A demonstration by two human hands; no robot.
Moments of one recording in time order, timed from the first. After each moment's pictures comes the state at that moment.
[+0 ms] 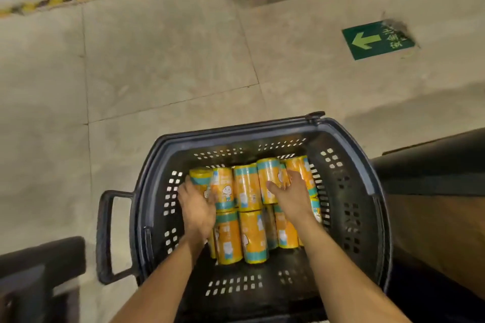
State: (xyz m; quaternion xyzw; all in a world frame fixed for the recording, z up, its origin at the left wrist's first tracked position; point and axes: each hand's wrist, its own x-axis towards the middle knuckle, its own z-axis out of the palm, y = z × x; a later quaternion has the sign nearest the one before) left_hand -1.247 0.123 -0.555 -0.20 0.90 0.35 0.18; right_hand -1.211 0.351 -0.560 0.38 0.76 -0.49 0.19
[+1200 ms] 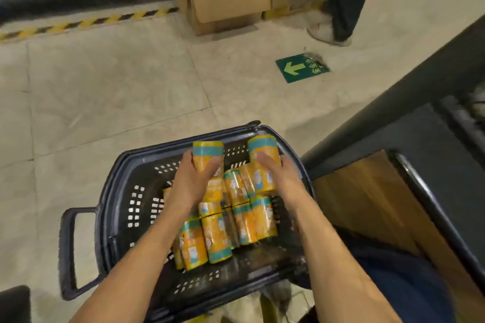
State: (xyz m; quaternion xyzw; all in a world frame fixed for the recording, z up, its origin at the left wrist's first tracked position) left_hand -1.273 0.202 -0.435 -0.02 0.82 0.53 0.21; right_hand -1.188 0.411 -0.412 0.40 0.64 -0.66 0.05
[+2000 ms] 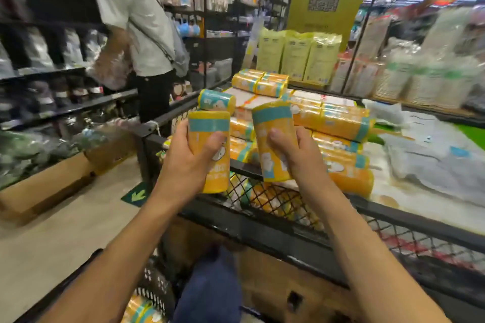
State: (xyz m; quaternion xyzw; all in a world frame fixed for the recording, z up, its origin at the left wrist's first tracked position) left_hand -1.010 0.385 -0.011 0.47 0.54 0.67 0.21; right_hand -0.809 0.473 0.001 0.37 0.67 -0.45 -0.46
